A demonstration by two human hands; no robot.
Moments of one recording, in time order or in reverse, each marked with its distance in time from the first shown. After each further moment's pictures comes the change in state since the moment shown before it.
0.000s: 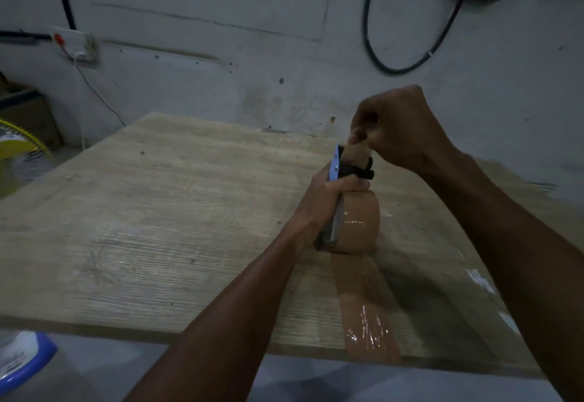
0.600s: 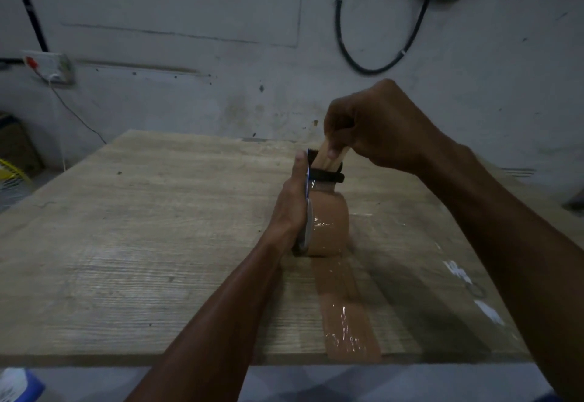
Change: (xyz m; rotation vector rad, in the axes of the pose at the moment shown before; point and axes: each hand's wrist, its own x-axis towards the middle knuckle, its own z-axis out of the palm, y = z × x) left_hand -0.001 0.003 0.004 -0.065 0.128 0.002; right_hand -0.012 -0.008 -0.037 -0.043 -0.071 -0.133
